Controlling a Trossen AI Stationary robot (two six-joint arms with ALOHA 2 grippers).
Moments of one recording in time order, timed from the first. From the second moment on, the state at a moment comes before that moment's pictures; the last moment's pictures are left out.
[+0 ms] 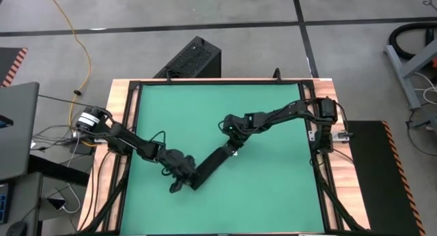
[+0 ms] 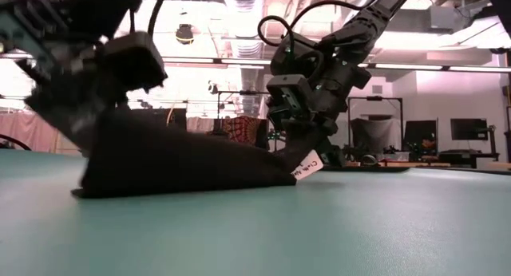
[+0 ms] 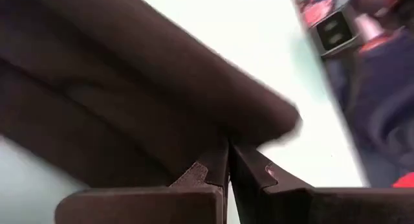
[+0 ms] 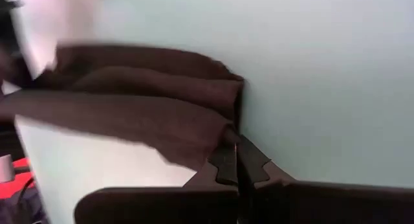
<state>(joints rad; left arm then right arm) -0.29 1.62 0.45 0.61 0.32 -0.50 -0.13 1.87 1.05 -0.22 -0.36 0.65</state>
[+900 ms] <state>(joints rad) -0.56 1.28 0.63 -0.13 -0.18 -0.71 -0.09 1.87 1.05 -0.22 -0.26 0.59</state>
